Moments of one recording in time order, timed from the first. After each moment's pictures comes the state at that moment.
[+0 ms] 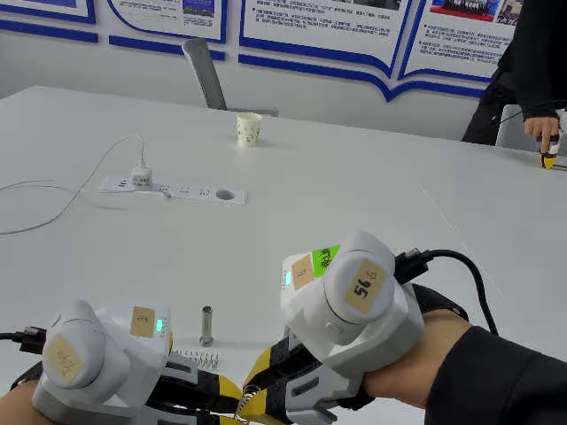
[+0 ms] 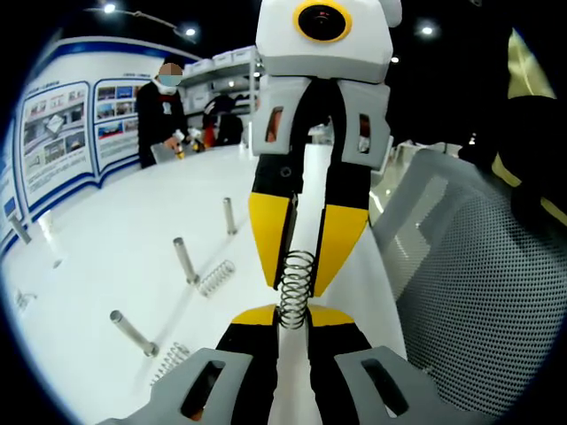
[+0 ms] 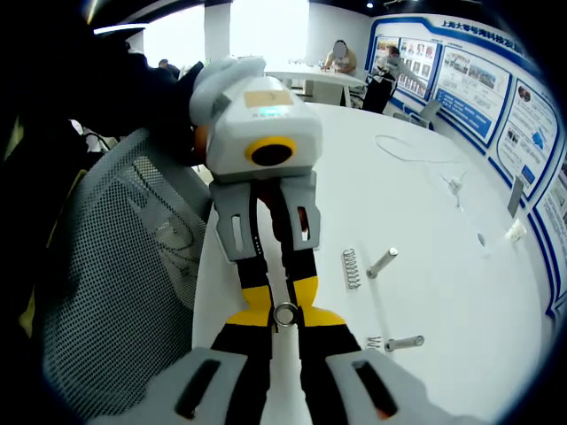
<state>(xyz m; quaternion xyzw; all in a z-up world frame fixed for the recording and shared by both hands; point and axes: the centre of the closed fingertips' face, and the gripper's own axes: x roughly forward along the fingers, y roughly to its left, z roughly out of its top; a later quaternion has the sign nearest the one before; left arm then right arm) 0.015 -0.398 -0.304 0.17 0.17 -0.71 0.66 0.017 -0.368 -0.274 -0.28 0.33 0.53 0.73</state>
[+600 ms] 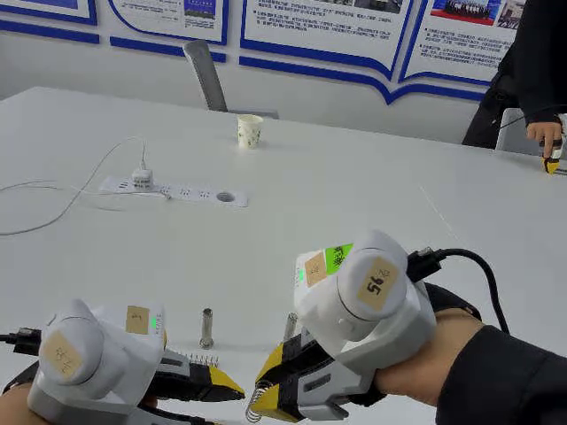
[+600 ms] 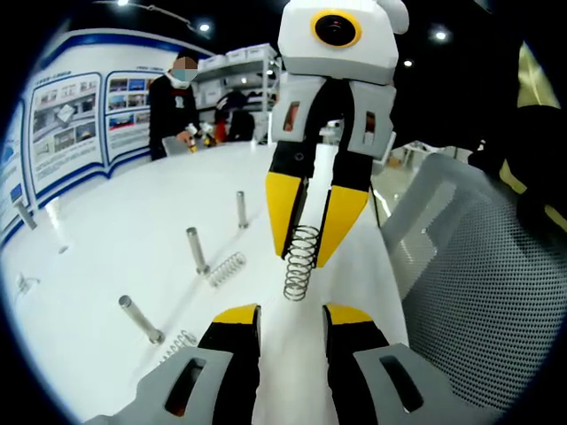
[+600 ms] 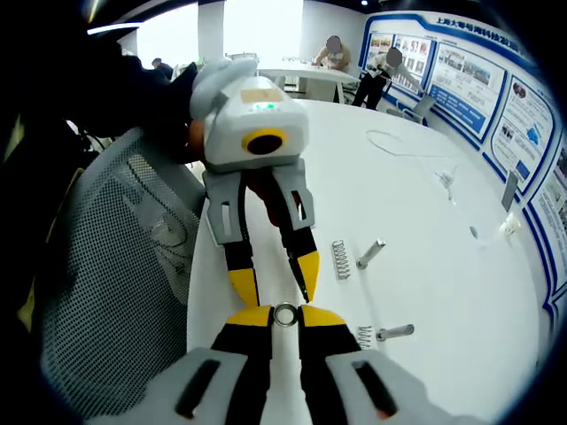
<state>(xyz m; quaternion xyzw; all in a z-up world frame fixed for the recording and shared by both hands) 0.025 -0.391 -0.305 0.15 0.18 -0.69 0.68 0.023 -0.383 -0.272 -0.28 0.34 0.51 0.74</state>
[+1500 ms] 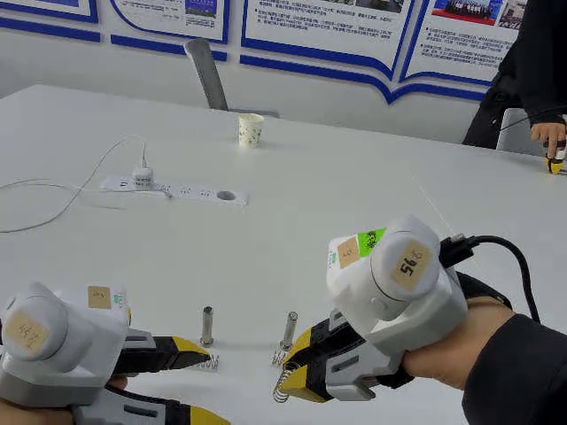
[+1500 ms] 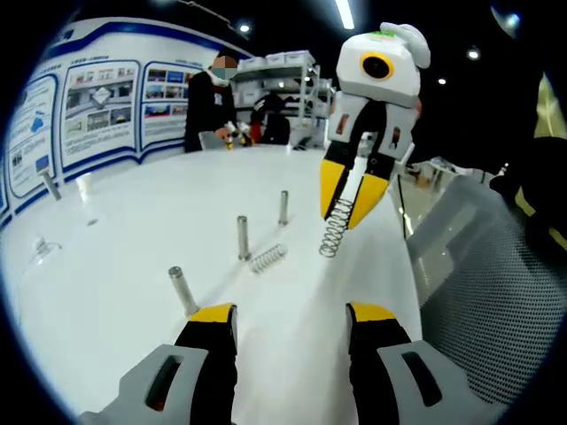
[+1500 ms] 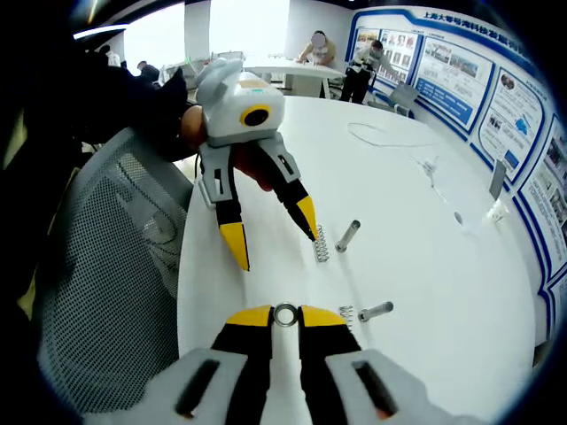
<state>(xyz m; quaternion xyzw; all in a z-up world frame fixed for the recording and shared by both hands) 0.056 -0.366 -0.302 0.11 0.20 -0.64 0.74 0.032 -0.411 -0.266 -0.28 0.35 0.49 0.75</state>
